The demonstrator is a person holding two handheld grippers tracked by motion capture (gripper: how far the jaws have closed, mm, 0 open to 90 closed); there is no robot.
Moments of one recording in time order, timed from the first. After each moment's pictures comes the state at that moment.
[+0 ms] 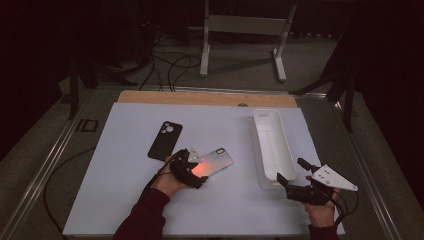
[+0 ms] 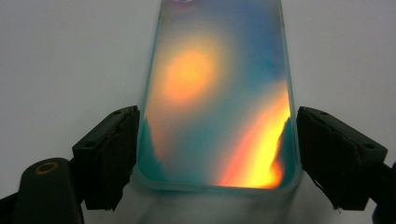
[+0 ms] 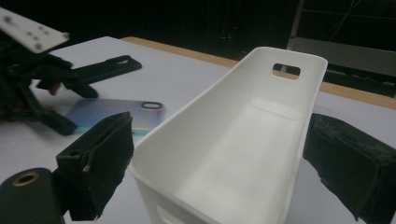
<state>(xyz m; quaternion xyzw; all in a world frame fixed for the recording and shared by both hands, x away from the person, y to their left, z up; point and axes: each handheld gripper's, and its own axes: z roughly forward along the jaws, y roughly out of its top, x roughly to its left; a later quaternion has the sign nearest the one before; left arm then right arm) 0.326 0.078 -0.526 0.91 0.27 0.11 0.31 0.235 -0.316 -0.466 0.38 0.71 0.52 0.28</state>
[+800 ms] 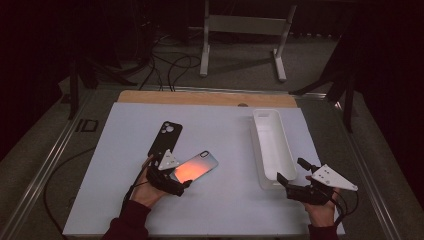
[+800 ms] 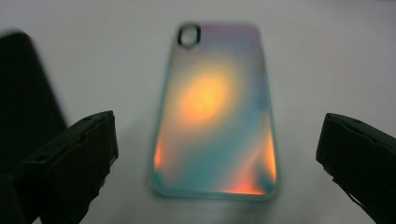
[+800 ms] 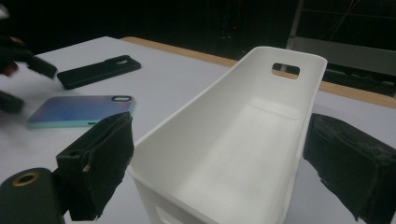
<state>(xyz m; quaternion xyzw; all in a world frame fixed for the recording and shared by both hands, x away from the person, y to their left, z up) 0.290 0.145 -0.492 0.84 0.30 0.16 0.41 0.236 -0.316 -0.466 0.38 0.71 0.52 0.28</state>
